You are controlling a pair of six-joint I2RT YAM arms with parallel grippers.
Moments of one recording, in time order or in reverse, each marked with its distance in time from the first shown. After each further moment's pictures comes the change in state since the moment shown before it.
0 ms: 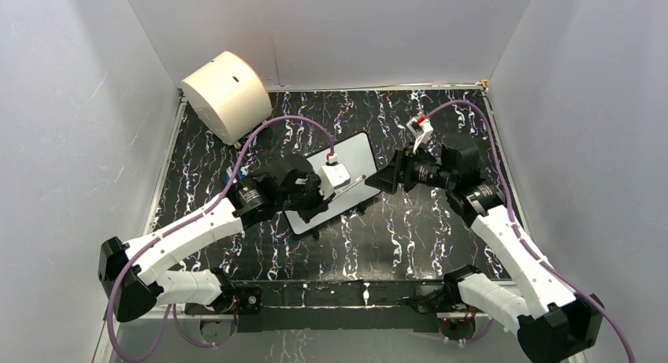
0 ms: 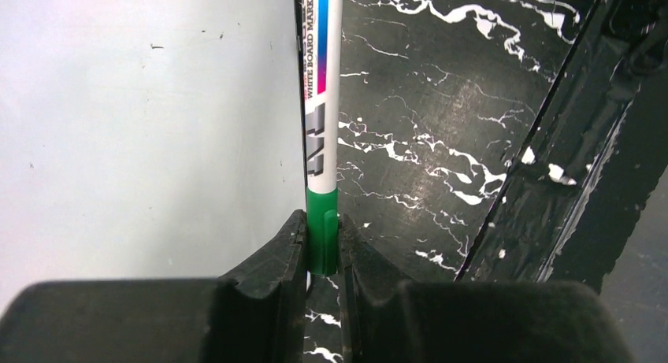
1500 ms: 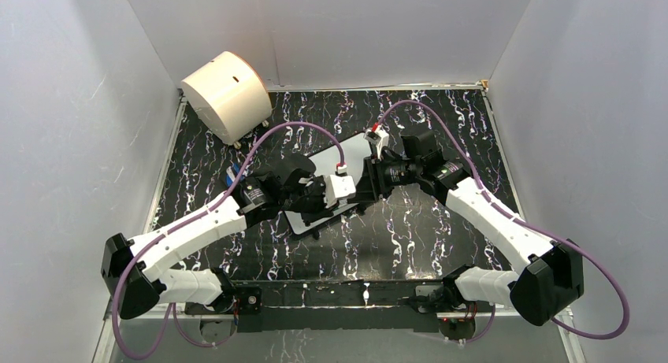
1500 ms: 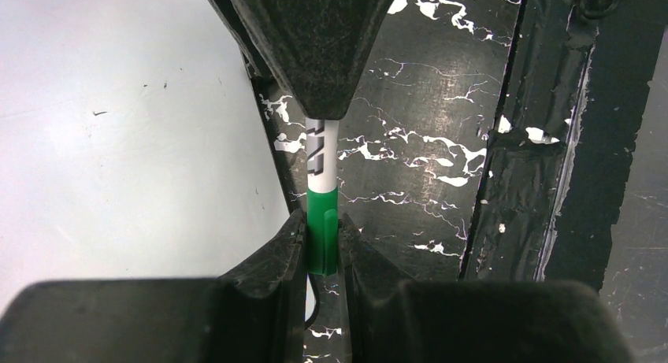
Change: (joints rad) left arm 0.000 0.026 0.007 -0.002 0.166 0.200; right arm 0.164 0.291 0.153 -0.171 -0.149 -0.129
